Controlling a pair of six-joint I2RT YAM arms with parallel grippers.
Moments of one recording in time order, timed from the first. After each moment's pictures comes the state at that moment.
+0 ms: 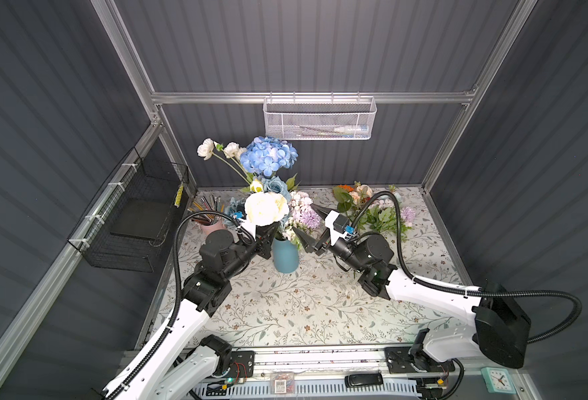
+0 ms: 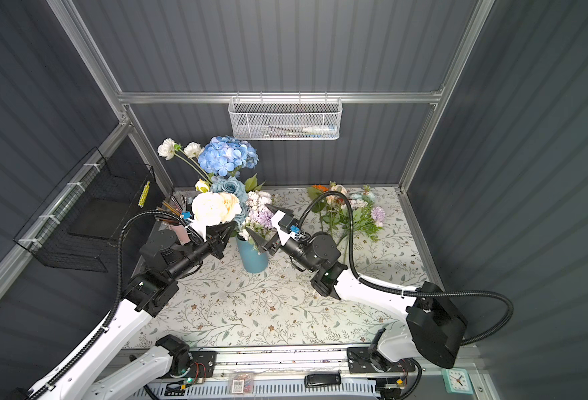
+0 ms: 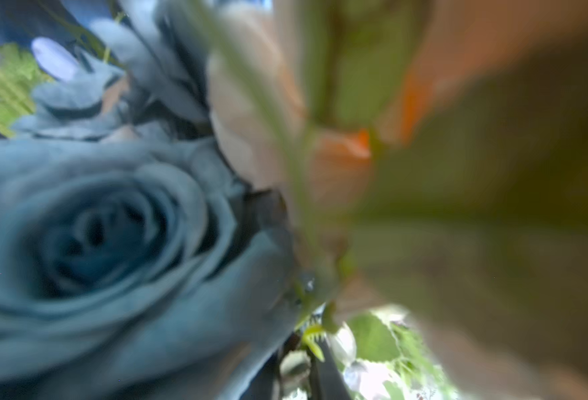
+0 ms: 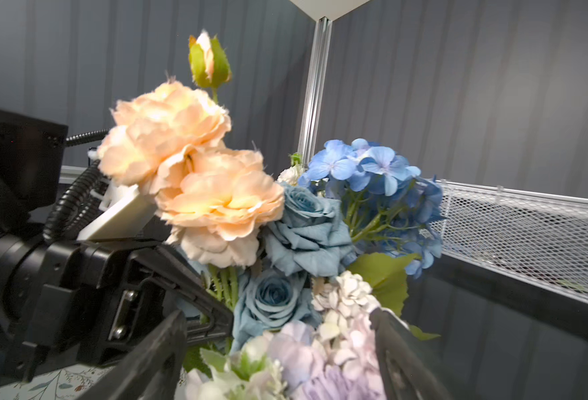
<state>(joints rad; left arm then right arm) -0.51 0.85 0.81 -0.06 0.18 -0.22 0.88 1.37 0.82 0.95 -0.10 -0.12</state>
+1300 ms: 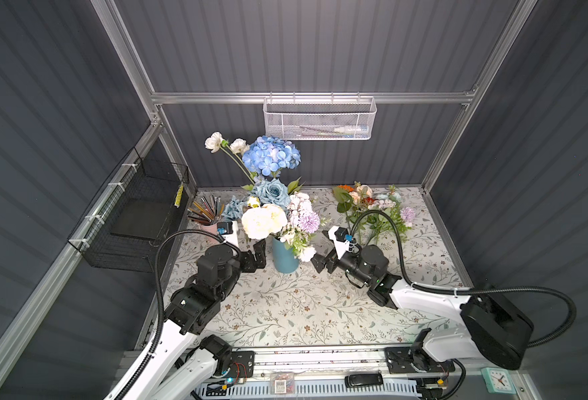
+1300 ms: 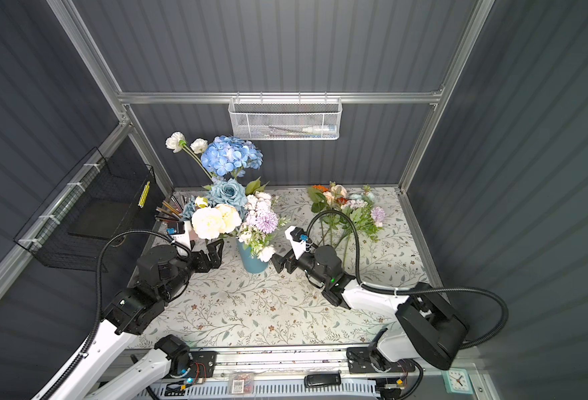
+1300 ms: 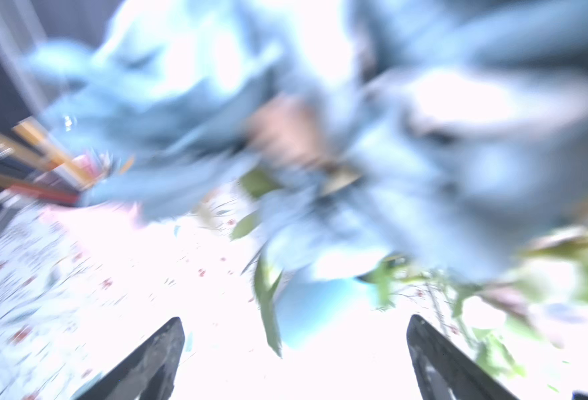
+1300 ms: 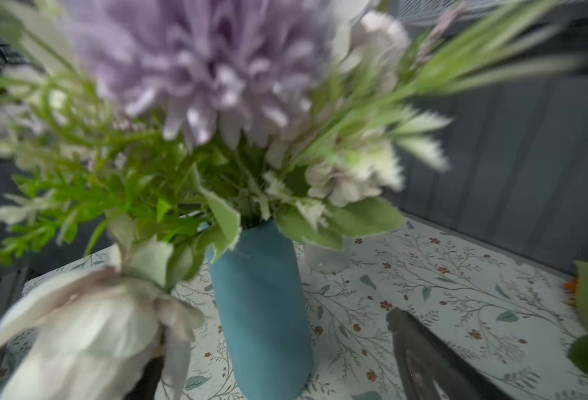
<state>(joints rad) -0.56 0.69 0.80 -0.51 -0.29 -0.37 0.80 1.44 0.57 0.85 -0.14 0.06</state>
